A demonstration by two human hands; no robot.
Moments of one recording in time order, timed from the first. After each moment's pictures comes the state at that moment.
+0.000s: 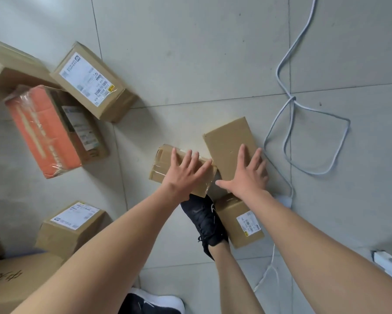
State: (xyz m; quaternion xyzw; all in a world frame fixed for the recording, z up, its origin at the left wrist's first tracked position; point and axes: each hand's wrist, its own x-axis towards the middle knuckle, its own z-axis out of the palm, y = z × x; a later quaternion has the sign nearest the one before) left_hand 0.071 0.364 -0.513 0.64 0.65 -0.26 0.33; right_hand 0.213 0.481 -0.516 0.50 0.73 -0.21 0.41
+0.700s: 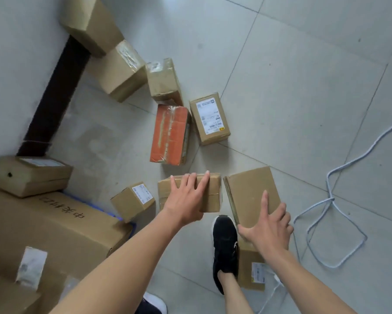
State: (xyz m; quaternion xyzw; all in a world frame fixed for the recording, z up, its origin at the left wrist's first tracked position) left_hand -0.028 0.224 -0.370 0.33 0.88 -0.01 0.34; right_hand 0.108 0.411 -0.357 0.34 0.86 -0.03 0.37
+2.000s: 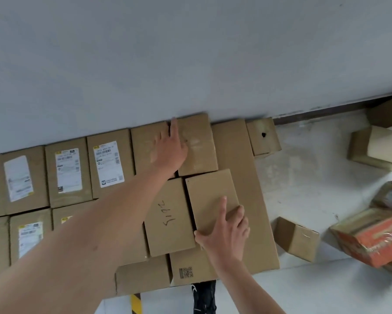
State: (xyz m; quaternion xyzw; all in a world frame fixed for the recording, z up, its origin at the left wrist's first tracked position) left_hand 0.011 -0.487 -0.305 -0.37 0.90 0.16 0.15; right_hand 0.083 -0.251 -0.306 -0.13 0.93 -0.02 0.36
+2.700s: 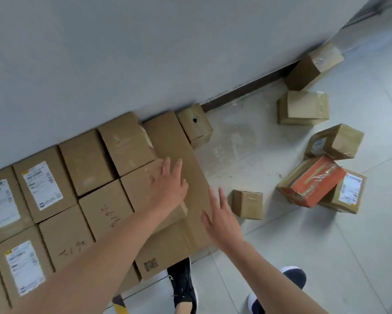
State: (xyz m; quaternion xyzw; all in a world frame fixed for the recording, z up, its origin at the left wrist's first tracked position) left_hand 0.011 -0.292 -0.282 -0.22 0.92 0.19 0.27; right_hand 0.032 -0.105 -0.293 -0.15 0.90 -0.23 0.34
